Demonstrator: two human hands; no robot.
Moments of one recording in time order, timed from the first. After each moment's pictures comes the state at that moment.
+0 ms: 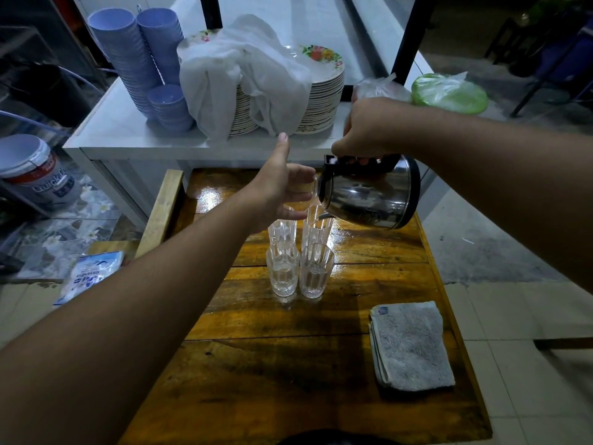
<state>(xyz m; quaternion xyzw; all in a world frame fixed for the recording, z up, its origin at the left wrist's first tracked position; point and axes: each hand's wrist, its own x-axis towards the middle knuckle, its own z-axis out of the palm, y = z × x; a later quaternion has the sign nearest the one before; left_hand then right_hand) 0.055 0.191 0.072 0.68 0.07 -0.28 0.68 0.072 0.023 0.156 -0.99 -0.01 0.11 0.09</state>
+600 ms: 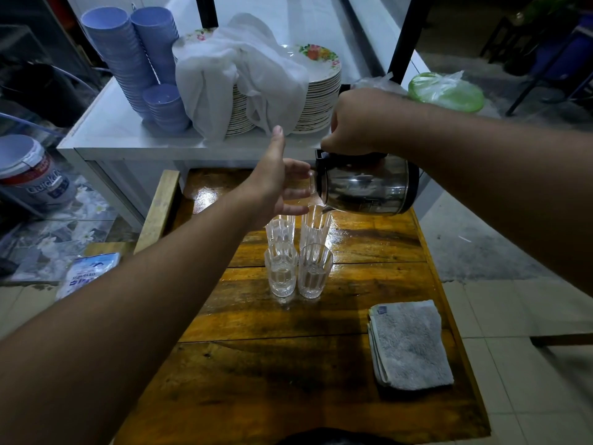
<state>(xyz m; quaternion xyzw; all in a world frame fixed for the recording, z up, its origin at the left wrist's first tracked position) 0.062 0.189 0.073 0.65 0.08 -0.28 0.70 0.073 0.037 0.161 -1.00 -0.06 0.04 0.02</state>
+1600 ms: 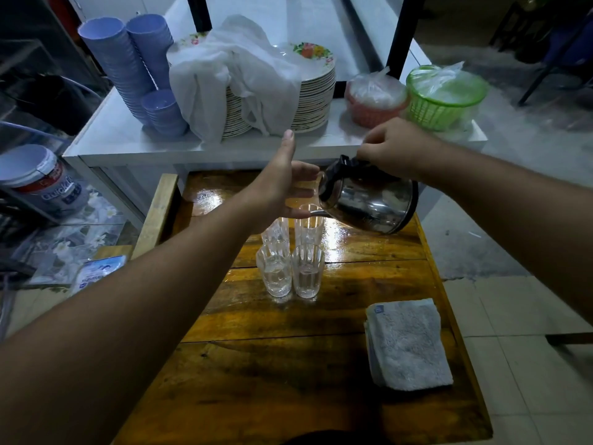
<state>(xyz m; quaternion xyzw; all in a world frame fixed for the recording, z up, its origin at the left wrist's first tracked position) 0.053 0.164 0.072 0.71 0.03 -0.28 0.65 0.056 -0.049 0.111 -0.95 0.02 0.04 0.31</state>
